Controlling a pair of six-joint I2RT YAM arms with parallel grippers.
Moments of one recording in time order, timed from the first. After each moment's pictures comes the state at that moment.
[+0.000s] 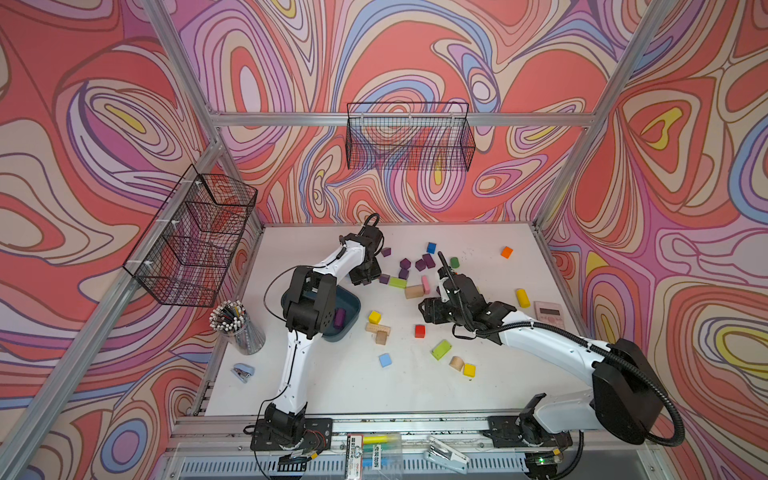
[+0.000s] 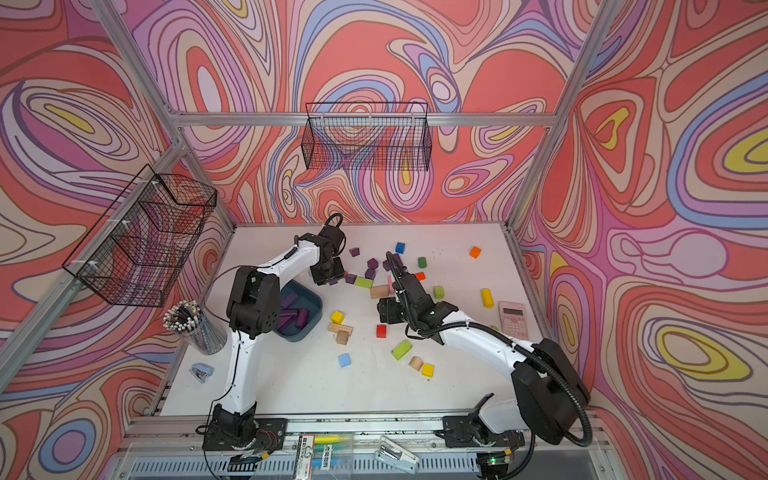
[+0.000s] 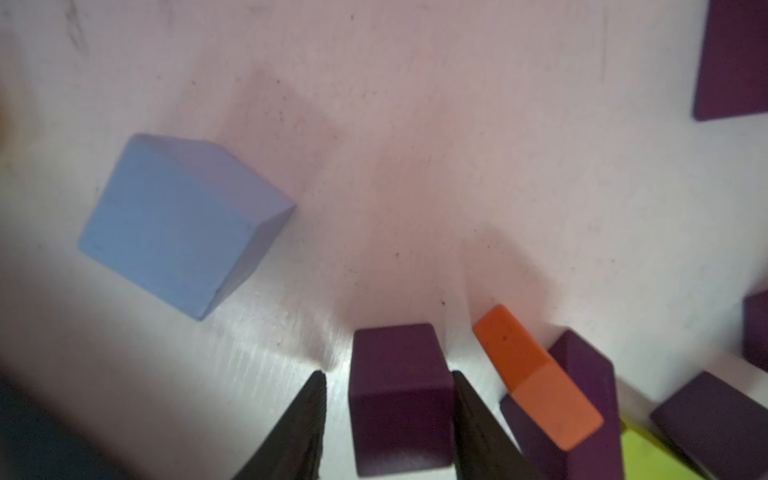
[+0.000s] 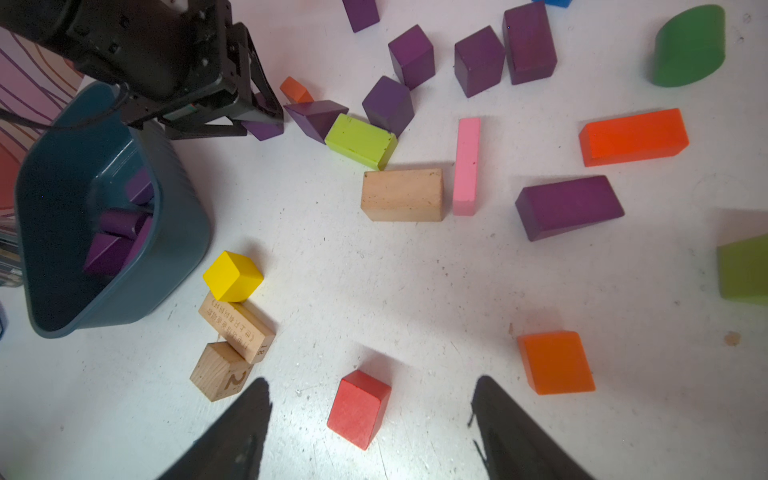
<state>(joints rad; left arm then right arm) -0.38 2.31 1.91 -0.94 -0.09 -0.75 0.65 1.39 0.85 -0.23 0.03 0.44</state>
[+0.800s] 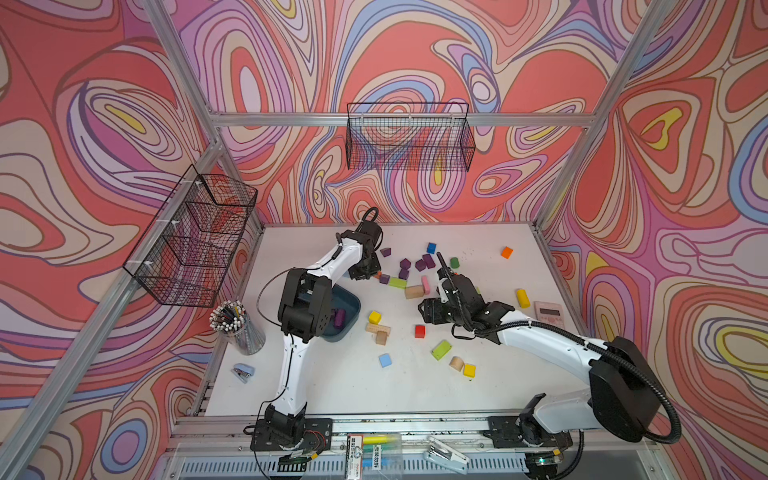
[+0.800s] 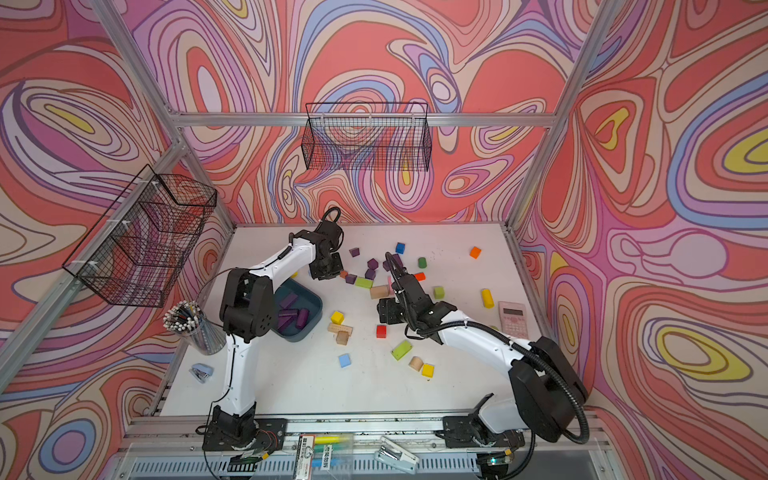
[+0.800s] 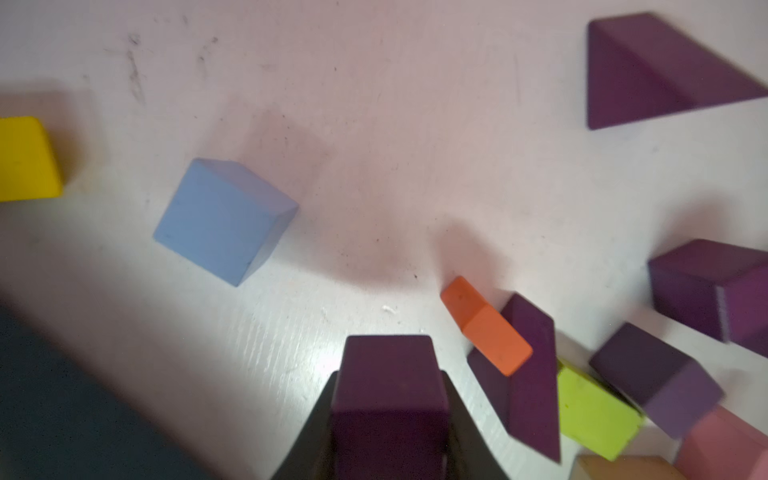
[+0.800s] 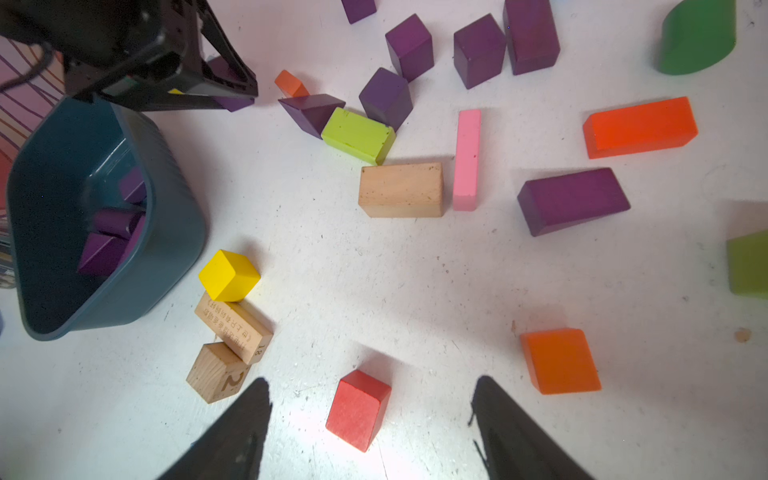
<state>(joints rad) -0.38 2.19 1.87 -0.94 -0.09 -0.71 0.65 1.41 0.85 -0.23 0.02 0.45</state>
